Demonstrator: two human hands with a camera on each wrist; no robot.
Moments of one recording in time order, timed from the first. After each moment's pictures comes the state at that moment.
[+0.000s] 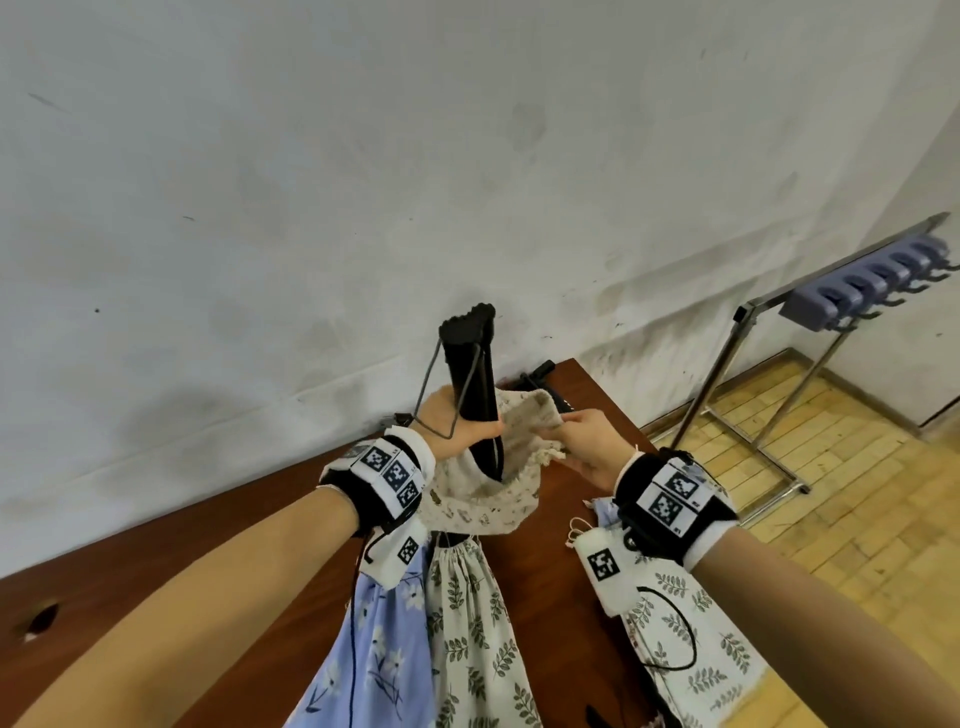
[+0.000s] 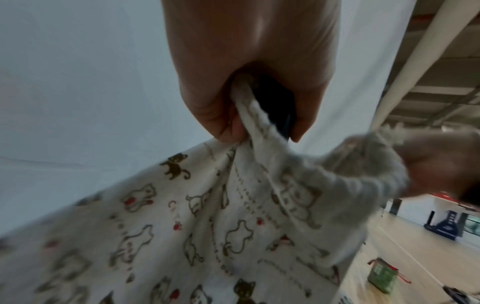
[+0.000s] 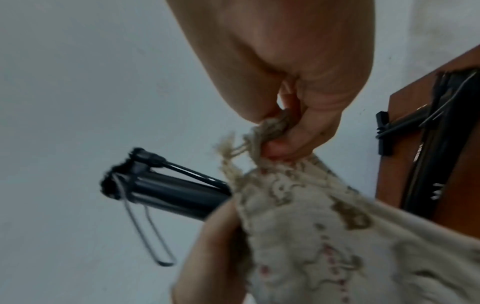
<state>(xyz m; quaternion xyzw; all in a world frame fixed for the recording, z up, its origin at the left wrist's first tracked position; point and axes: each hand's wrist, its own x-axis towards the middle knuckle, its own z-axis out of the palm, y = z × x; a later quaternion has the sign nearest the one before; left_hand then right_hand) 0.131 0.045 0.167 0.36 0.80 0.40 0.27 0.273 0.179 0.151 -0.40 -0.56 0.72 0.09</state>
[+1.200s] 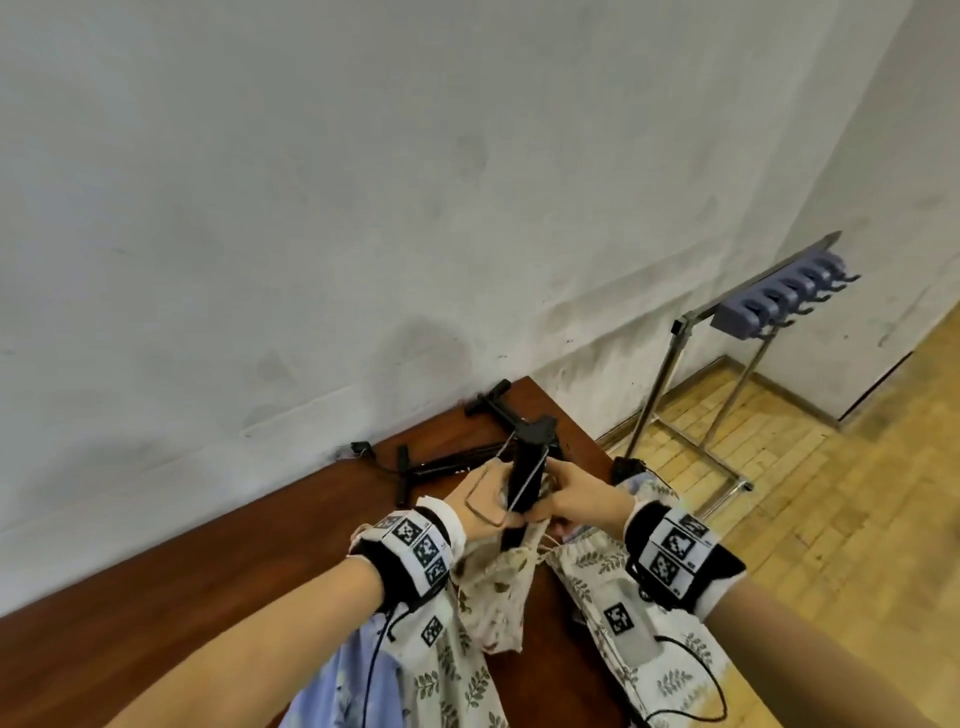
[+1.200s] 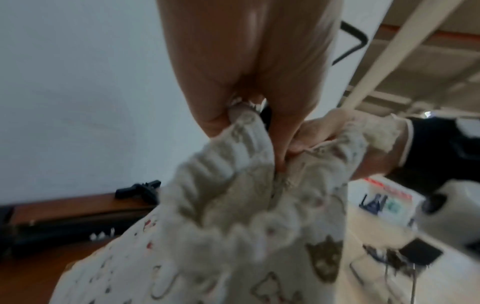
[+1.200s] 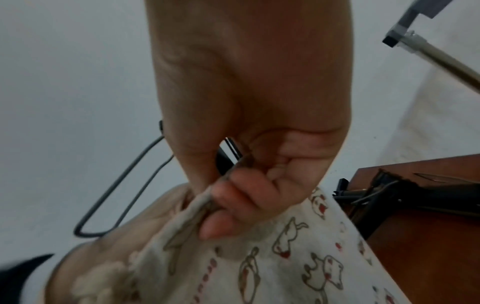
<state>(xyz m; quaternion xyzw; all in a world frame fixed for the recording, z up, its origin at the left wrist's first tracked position) 0.207 0.069 0.147 0.53 0.75 0.24 0.32 0.330 0.183 0.150 -0.29 -0.73 0.61 -0.07</state>
